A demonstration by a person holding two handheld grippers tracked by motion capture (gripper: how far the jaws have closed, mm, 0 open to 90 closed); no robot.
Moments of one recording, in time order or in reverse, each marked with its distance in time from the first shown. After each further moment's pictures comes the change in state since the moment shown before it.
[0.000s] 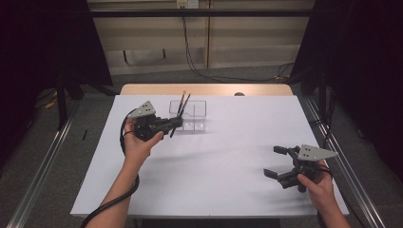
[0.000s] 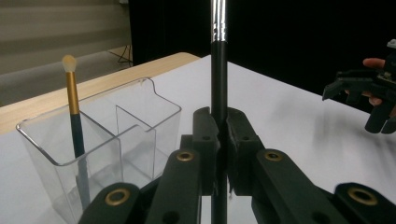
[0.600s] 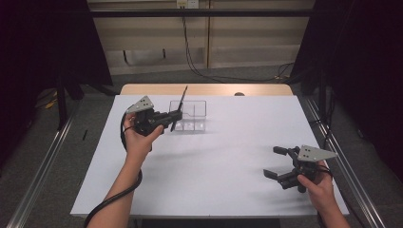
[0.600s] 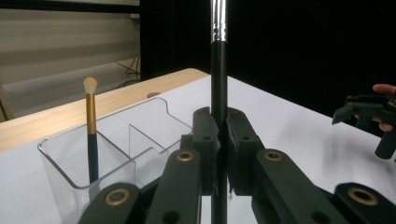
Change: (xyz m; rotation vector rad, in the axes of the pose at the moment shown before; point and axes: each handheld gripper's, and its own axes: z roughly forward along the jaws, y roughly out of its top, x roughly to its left) left arm 0.008 0.009 0.001 -0.056 0.031 -0.030; right arm 0.001 -0.001 0.000 -0.003 0.004 0.000
